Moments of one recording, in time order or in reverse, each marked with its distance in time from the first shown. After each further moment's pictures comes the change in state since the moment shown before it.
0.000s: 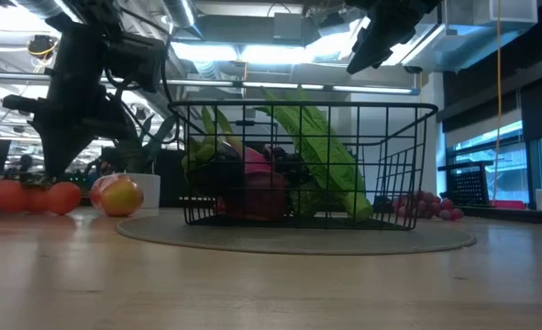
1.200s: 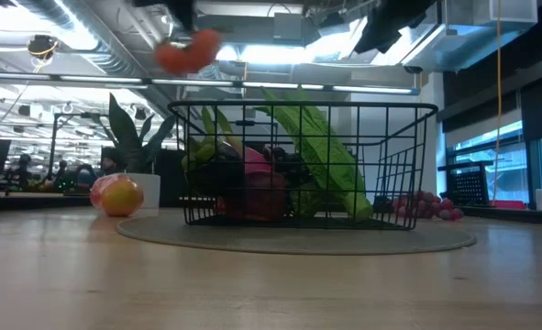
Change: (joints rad) left arm -0.355 0.115 0.801 0.016 -0.170 0.514; right arm 0.000 -0.090 0.001 -0.008 -0.002 -0.006
